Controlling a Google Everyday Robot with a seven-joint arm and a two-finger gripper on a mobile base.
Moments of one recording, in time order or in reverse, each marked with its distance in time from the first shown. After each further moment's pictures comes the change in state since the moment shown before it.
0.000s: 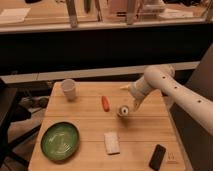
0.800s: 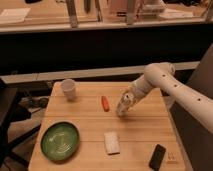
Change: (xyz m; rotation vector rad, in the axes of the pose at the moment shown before) arm 0.006 -0.002 -0.005 -0.003 0.014 0.018
